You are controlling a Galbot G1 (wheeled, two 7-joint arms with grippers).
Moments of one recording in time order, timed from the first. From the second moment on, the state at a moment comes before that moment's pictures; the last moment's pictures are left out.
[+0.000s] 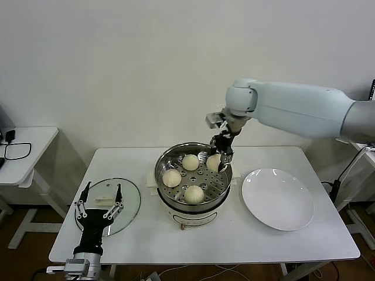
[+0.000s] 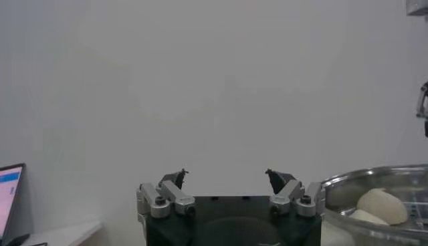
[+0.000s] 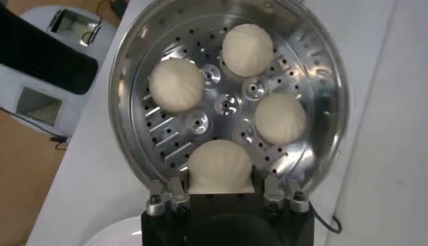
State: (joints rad) left arm 1.66 -1.35 -0.53 -2.17 0.02 -0.12 -0.18; right arm 0.74 1.15 -1.54 1.19 0.56 -0.22 -1.15
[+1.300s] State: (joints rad) left arm 1.62 -1.32 -0.55 -2.17 0.04 -0.10 -0.19; right arm 0.67 1.00 -1.43 1.31 0.59 -0.15 -0.94
